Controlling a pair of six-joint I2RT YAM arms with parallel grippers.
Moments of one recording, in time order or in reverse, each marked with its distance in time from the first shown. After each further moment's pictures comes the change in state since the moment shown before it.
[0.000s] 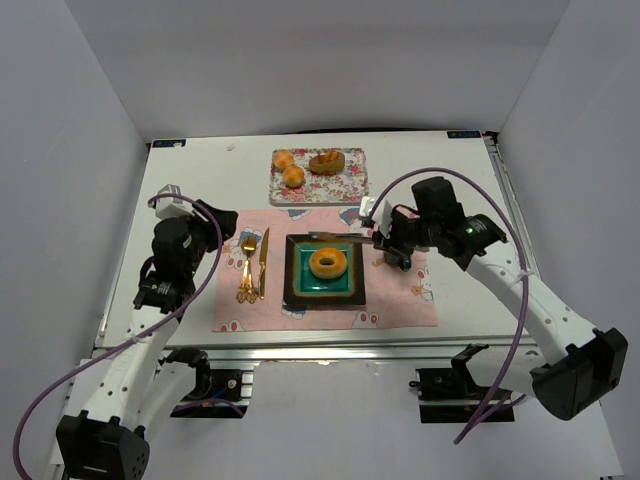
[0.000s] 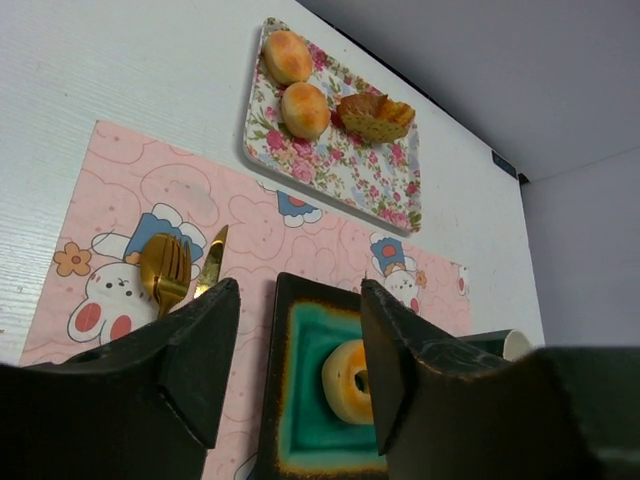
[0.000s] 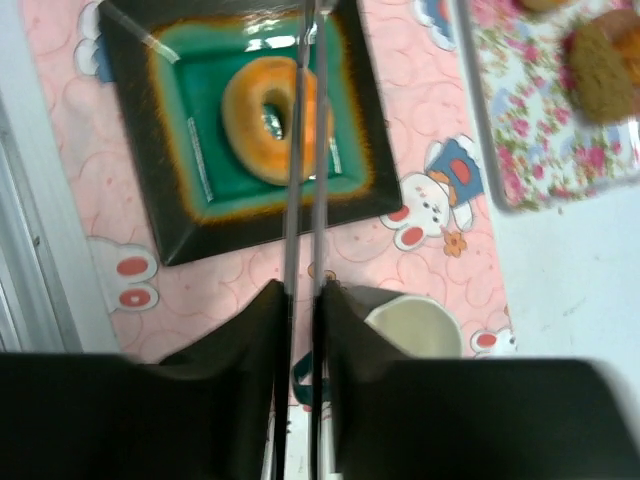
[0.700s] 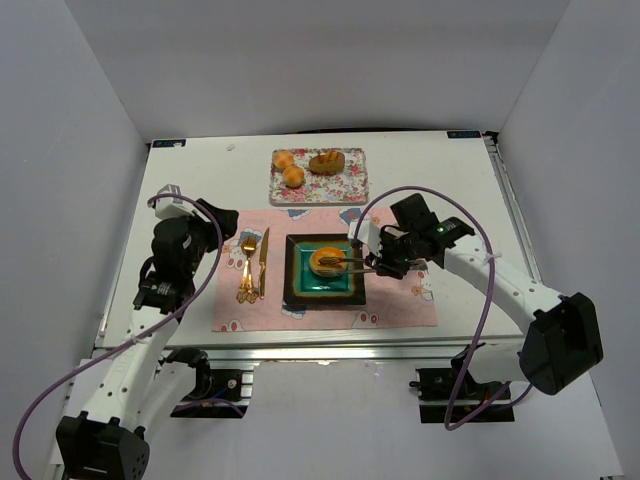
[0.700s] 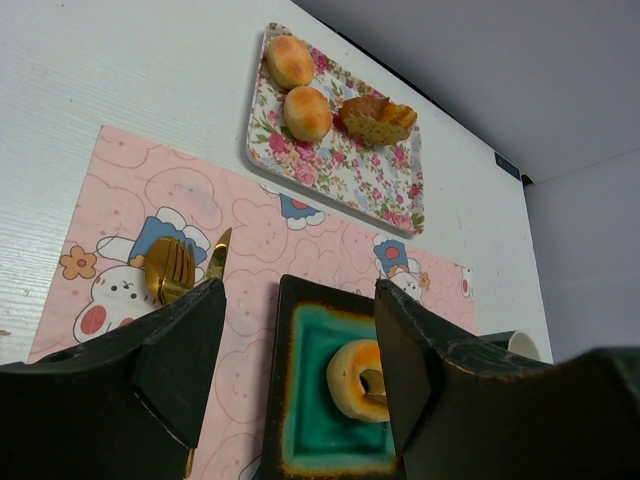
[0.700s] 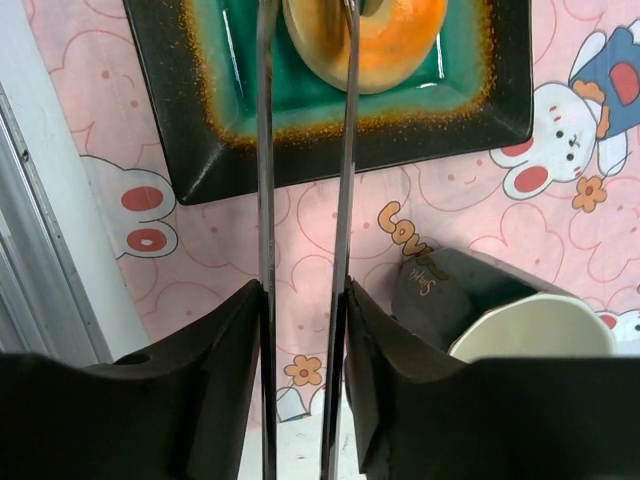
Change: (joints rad) left arm 0.000 0.003 0.000 0.003 -0.005 0.011; right arm 0.014 0.135 -0.119 -0.012 0.076 -0.027
